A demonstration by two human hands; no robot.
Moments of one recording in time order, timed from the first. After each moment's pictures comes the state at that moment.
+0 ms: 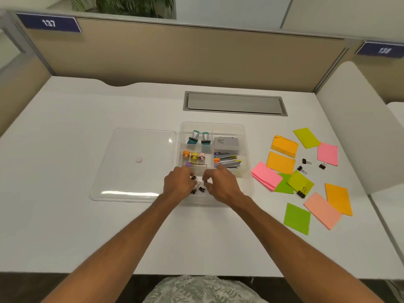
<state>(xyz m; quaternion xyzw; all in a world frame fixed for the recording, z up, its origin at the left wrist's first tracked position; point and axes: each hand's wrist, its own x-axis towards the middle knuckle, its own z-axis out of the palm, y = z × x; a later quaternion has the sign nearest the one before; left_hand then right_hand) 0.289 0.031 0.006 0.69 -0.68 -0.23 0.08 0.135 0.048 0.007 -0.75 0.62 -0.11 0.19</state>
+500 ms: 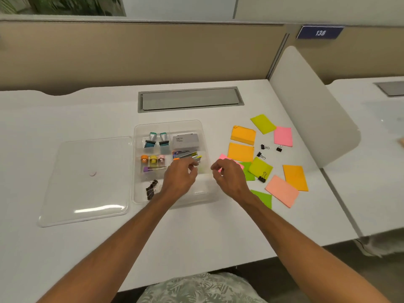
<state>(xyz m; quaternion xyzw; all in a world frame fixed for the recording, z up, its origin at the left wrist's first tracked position) 0.187 0.025 0.016 0.56 -0.75 -0.28 0.22 0.011 0.073 0.013 -0.63 0.70 -0.26 0.19</state>
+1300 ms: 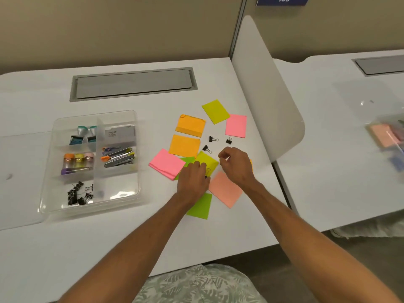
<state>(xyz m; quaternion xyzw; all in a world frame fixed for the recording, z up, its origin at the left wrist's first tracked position) -0.074 0.072 -0.029 0.53 -0.83 -0.18 0.02 -0.233 0.082 -0.017 -0.56 0.77 -0.23 0.21</state>
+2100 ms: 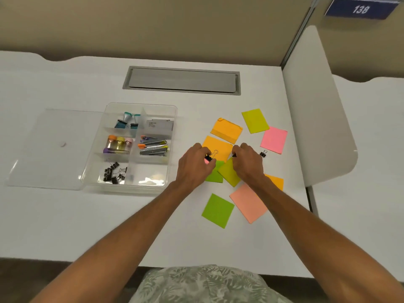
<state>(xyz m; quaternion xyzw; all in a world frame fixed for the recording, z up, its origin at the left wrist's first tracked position) -0.017 0.031 0.004 0.63 -0.72 -0.22 0.20 -0.204 0.013 -0.034 -0.71 0.70 -0.04 0.09</state>
